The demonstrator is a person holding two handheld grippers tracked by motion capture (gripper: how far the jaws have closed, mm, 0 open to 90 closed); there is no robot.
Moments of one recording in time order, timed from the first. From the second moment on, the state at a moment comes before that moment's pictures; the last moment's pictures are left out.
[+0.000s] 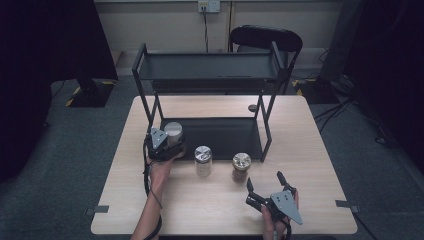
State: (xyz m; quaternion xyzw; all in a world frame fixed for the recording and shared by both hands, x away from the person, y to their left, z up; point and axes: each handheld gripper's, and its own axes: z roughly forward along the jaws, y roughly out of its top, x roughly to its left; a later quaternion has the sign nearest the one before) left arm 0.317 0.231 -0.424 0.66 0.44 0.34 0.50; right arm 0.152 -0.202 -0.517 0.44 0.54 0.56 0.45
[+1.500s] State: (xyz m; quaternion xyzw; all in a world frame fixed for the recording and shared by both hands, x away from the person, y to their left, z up) left arm 0.307 0.227 -0.405 0.62 0.43 0.37 0.54; right arm 0.152 -0.202 -0.517 0.44 0.54 0.55 0.45
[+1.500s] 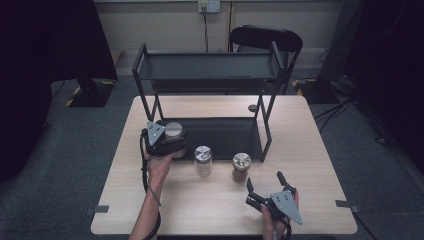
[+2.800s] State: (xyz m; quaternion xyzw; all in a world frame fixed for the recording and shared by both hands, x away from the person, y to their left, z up) left arm 0.262 0.228 -0.391 0.60 0.40 0.40 0.57; right arm 0.152 -0.202 -0.516 0.44 0.54 0.55 0.45
